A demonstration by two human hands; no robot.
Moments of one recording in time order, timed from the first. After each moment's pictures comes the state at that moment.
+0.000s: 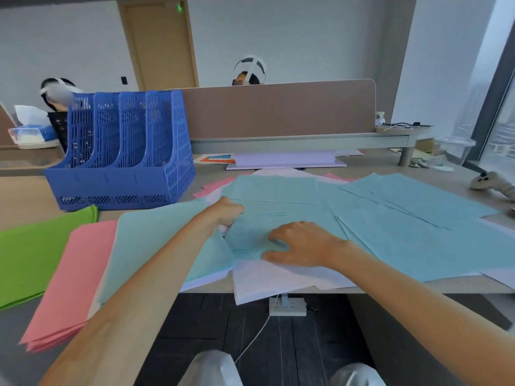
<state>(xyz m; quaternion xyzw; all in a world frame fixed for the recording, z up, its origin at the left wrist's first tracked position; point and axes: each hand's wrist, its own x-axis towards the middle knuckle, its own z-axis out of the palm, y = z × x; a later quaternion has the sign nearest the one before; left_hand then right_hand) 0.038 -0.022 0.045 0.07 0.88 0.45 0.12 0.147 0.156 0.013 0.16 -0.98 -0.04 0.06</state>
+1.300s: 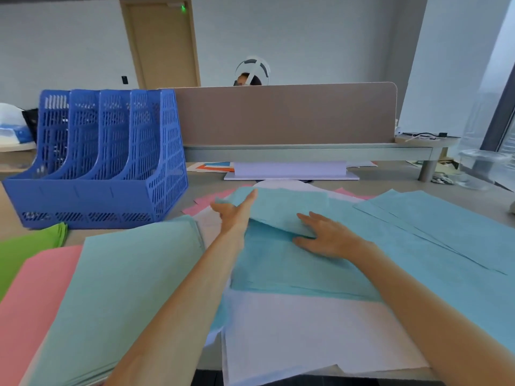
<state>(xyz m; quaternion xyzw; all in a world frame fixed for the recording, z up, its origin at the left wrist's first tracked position) -0.044 0.044 0.018 -0.06 0.61 0.79 0.02 0.035 0.237 0.005 -0.03 -0.99 0.11 0.02</state>
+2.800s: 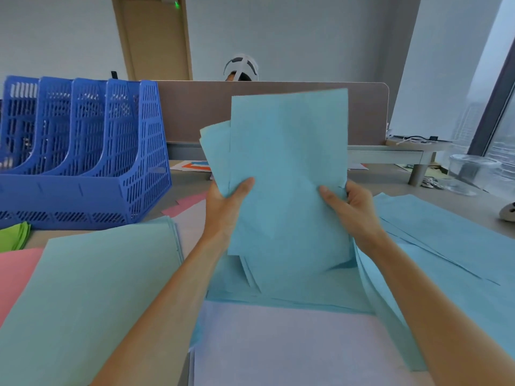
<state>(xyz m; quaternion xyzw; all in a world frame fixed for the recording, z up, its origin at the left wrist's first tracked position) -0.012 0.054 0.043 0.15 0.57 0.80 -0.10 0.054 0.269 0.041 0.01 -0.72 0.62 0.31</state>
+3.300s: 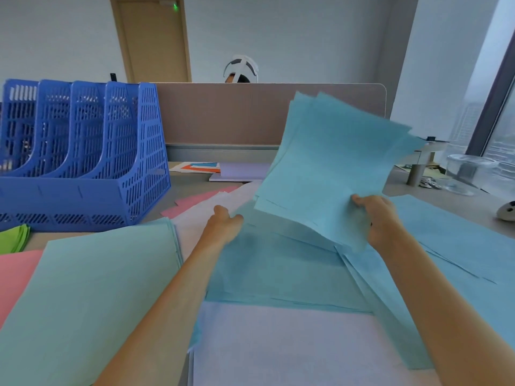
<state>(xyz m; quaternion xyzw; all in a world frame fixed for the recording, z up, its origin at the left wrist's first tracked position) -0.041 0.044 0.015 0.03 0.88 0.48 0.04 0.049 0.306 0.043 -0.23 -0.58 0.73 0.29</state>
